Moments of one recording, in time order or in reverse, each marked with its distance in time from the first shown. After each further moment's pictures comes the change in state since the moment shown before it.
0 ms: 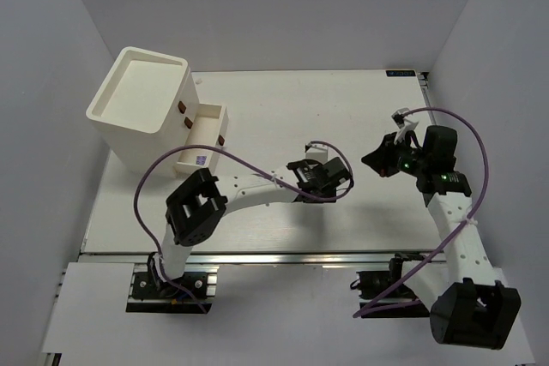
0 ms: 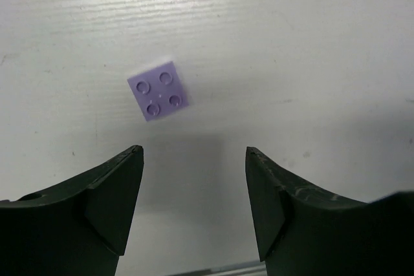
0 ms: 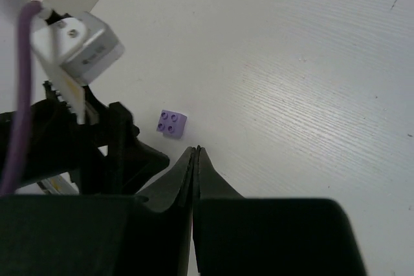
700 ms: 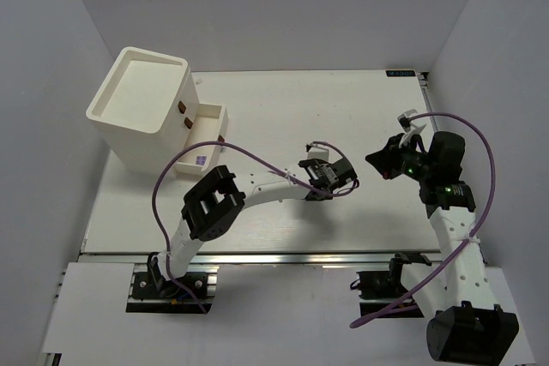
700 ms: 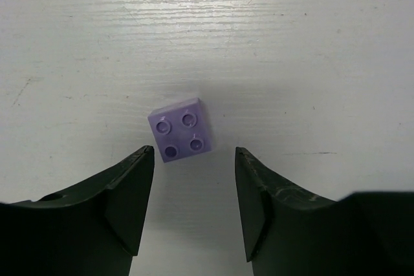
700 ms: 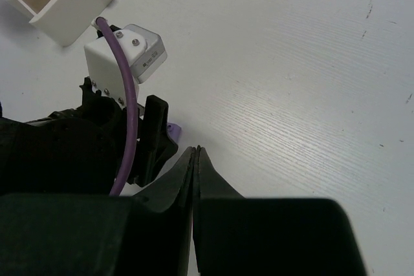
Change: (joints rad) left arm 0.011 0.156 0.139 -0.106 -0.120 -0.040; right arm -0.018 -0.131 -0.029 0.024 0.017 -0.003
